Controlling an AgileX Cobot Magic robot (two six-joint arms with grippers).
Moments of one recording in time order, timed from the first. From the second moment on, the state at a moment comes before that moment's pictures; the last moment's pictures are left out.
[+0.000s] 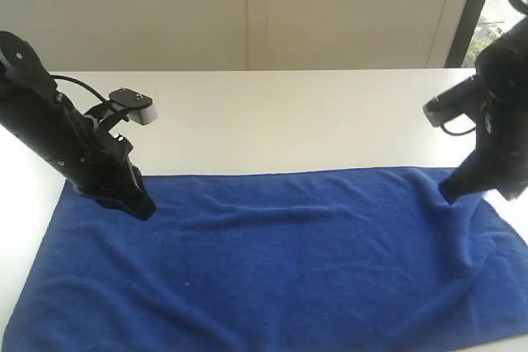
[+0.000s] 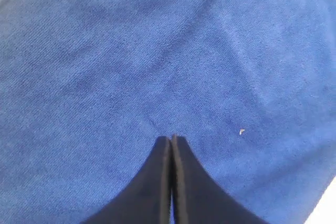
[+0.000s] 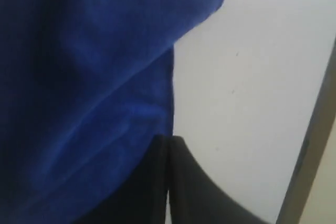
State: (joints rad) left arm -0.29 1.74 -1.11 -0.58 0.85 0.89; right arm 0.07 1.69 -1.08 -0.52 0.93 0.17
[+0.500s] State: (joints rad) left arm -0.29 1.74 -1.11 -0.51 0.86 0.82; right arm 0.00 1.69 -0.83 -0.45 0.82 0.18
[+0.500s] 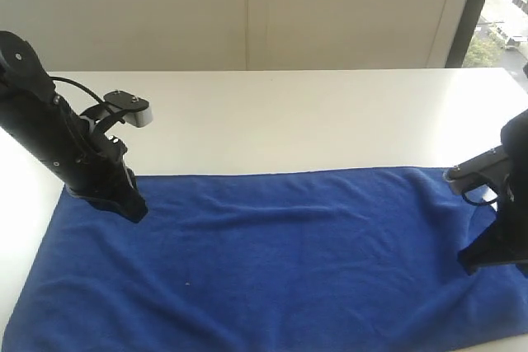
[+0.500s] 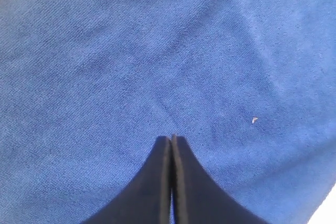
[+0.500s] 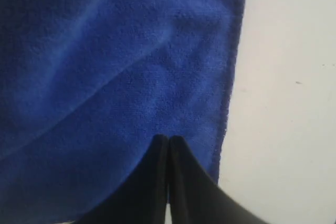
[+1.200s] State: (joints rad) left arm -0.29 1.74 -1.11 -0.51 0.86 0.82; right arm -0.01 1.83 -0.78 -0.56 0.97 0.24
